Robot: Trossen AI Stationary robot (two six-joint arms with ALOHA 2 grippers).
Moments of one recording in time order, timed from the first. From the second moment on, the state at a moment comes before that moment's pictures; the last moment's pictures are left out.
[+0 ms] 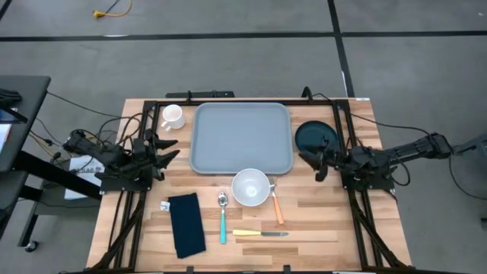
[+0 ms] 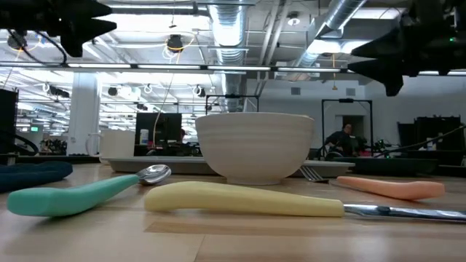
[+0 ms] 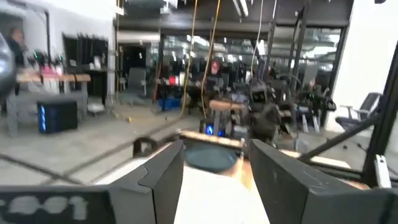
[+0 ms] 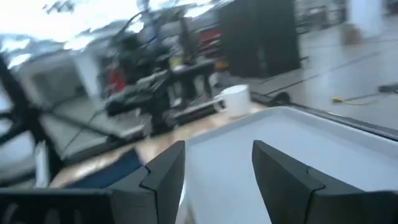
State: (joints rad) left arm -0.43 0.09 0.20 0.10 -0.74 0.00; right arm 0.17 0.40 0.05 0.39 0.45 0.25
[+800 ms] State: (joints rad) left arm -0.20 0.73 0.99 -1.02 -0.79 -0.66; right arm 0.15 0.40 0.06 0.34 0.34 0.29
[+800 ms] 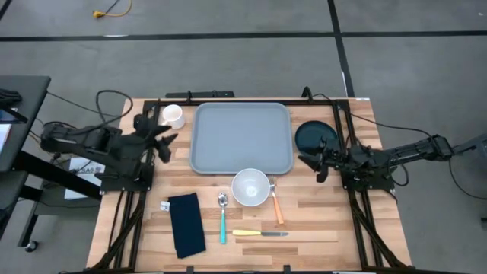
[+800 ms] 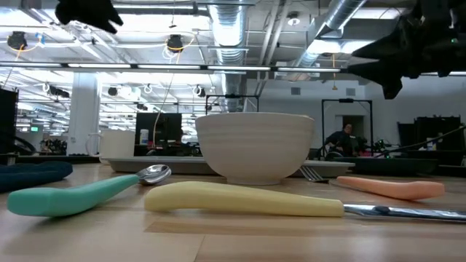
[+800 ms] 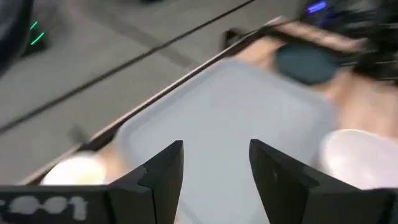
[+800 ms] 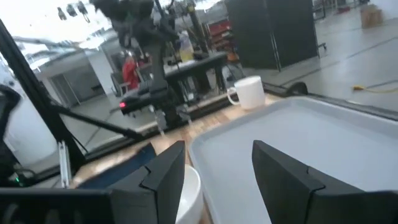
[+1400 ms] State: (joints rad) left arm 0.41 1.11 1.05 -1.25 -0.30 -0.55; right arm 0.15 0.40 0.06 0.29 0.34 0.29
